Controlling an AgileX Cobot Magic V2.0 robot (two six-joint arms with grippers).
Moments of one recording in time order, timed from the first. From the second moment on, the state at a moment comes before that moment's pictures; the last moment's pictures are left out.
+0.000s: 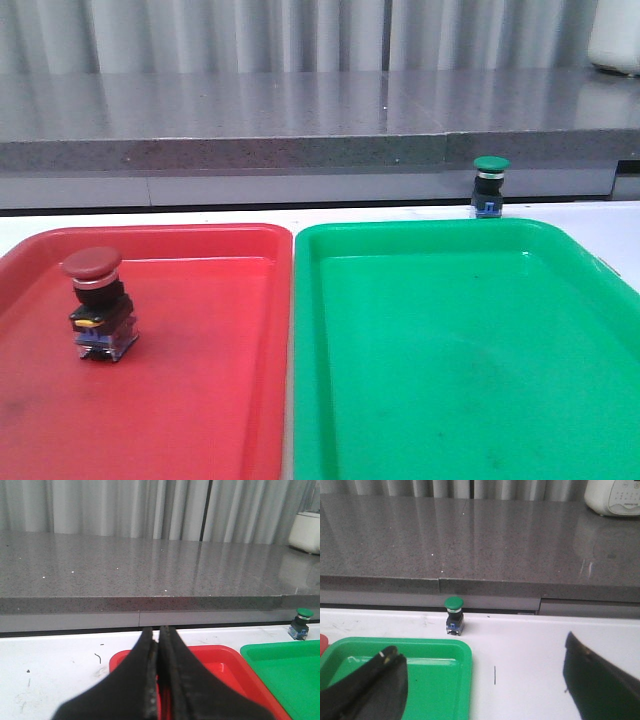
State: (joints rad) left arm -0.19 0.03 -0.30 -0.01 0.37 -0.09; right arm 0.04 0.49 -0.51 0.03 0.28 0.02
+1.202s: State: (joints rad) left arm -0.19 0.03 -0.30 -0.01 0.37 -0.09; right arm 0.14 1.95 -1.50 0.03 0.37 0.05
